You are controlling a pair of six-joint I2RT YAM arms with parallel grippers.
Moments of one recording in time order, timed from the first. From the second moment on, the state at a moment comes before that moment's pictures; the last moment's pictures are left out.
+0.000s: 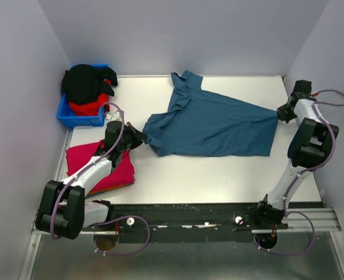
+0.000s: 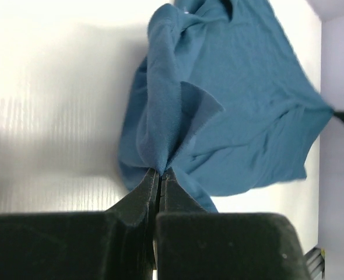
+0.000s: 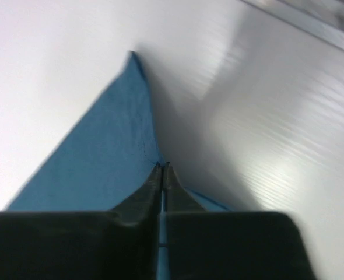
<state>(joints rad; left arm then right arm) -0.25 1.21 0.55 0.22 0.18 -0.79 -0.33 1.96 1.47 -0.54 0.17 0.82</state>
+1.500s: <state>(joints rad) -0.28 1.09 0.53 0.09 -0.01 -0.72 -0.15 2.07 1.53 -0.52 -0.03 0.47</state>
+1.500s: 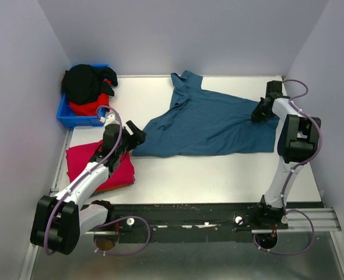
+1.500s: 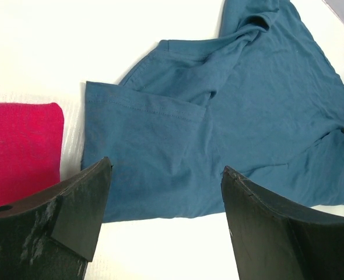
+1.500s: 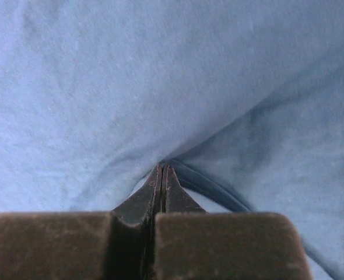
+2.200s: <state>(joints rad) -0.32 1.17 0.54 0.08 0.02 -0.70 -0.16 1.36 0.92 -0.44 0.08 0.64</state>
